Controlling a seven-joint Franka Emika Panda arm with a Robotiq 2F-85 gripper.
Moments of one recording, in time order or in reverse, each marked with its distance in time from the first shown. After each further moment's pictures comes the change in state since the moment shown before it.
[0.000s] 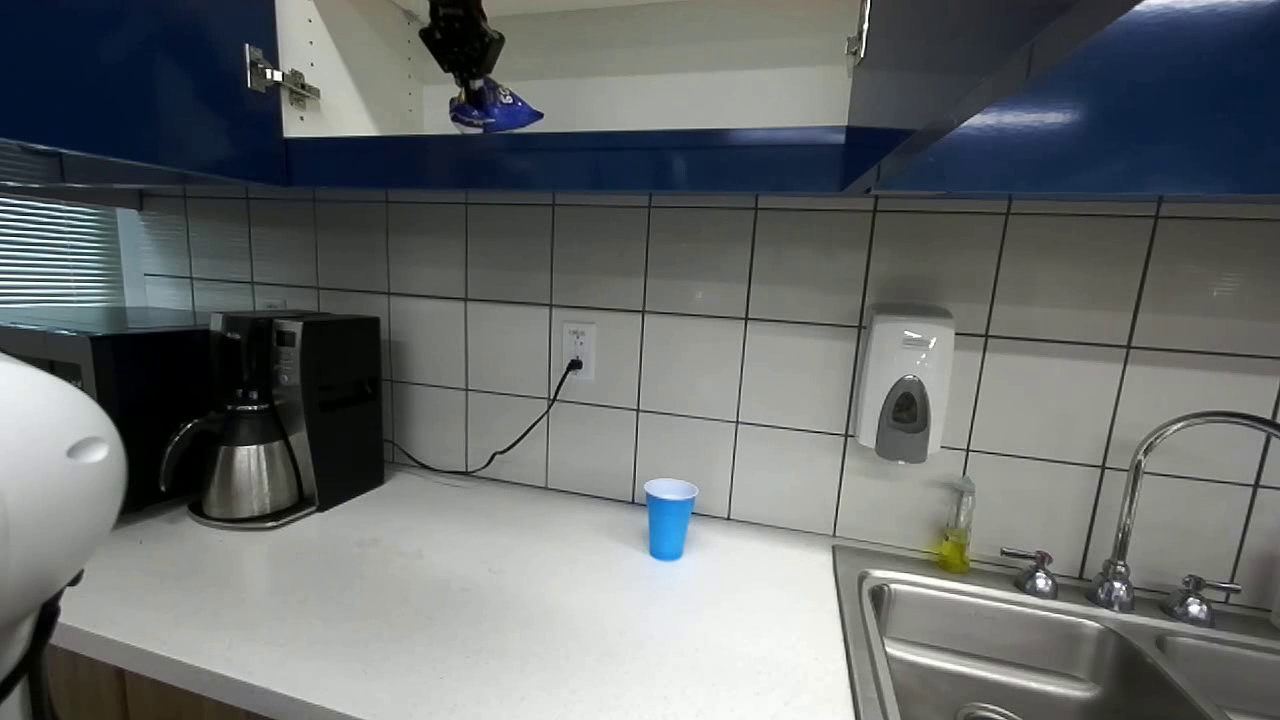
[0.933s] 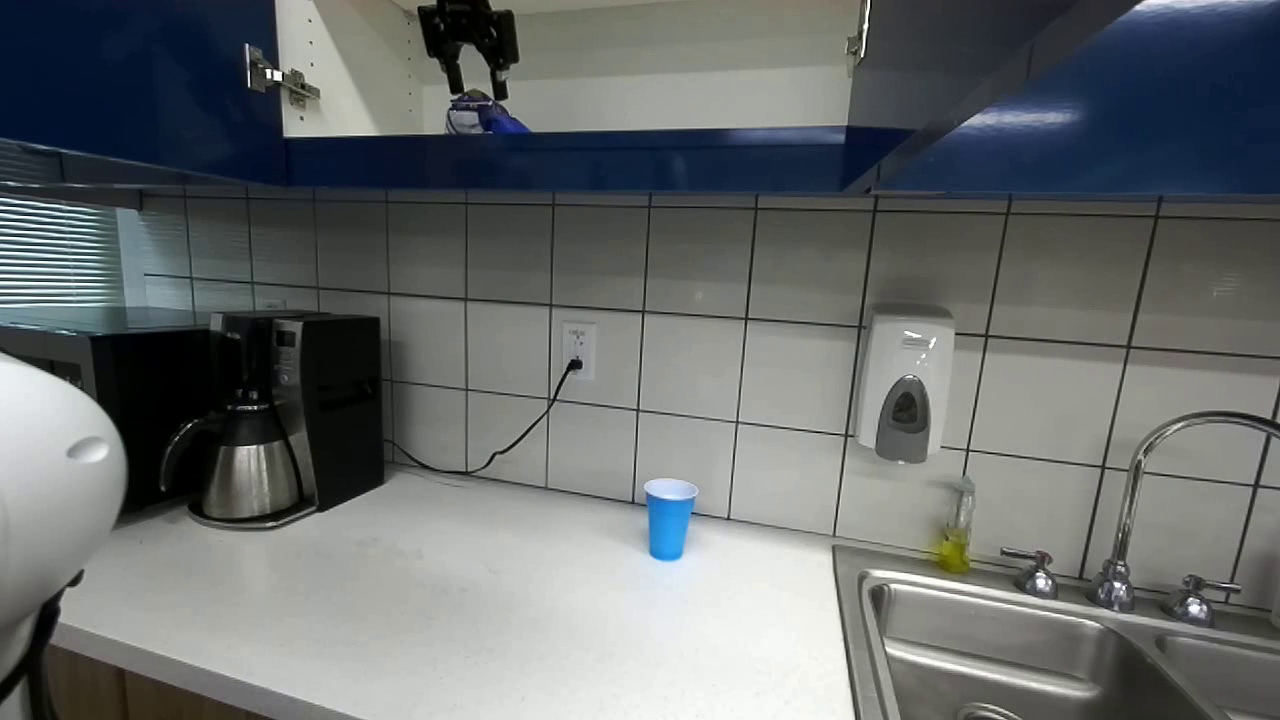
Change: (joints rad) arm 0.000 0.011 -0.013 0.025 0.000 0.001 0.002
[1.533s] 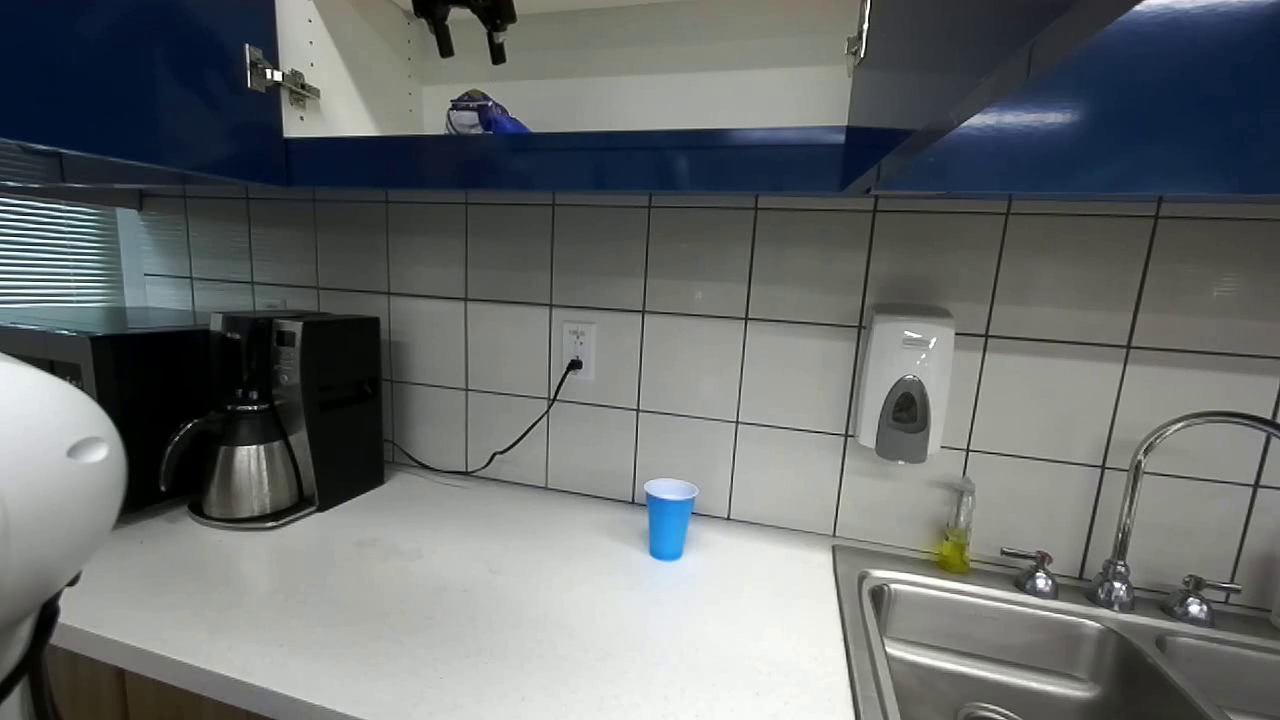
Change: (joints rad) arm 0.000 -0.060 -0.005 -0.004 0.000 0.002 0.000
